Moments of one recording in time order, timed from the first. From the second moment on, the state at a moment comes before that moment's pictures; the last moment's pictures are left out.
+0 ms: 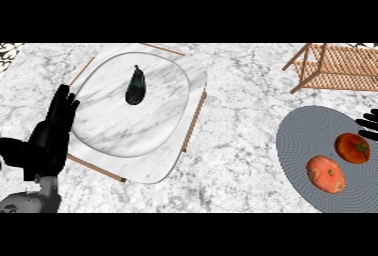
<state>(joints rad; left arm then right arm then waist) -0.09 0.31 -0.08 -1.63 0.16 0.29 0.10 -0.12 -0.98 0.03 -1.28 0.73 0.02 -1.03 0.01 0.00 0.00</state>
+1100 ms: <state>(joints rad) -0.07 0.25 -0.05 -1.66 0.09 0.25 0.12 -0.29 -0.78 0.11 -0.99 0.89 -0.07 -1.09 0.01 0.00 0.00</state>
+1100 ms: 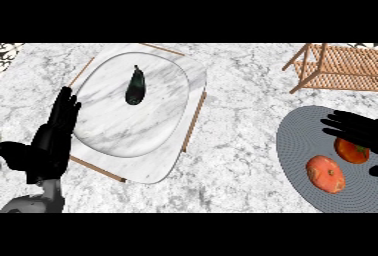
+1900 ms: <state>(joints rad) -0.08 0.24 -0.02 -1.70 0.07 0.23 0.16 -0.35 -0.72 0.13 -0.88 0.99 -0.21 -1.11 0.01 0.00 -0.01</state>
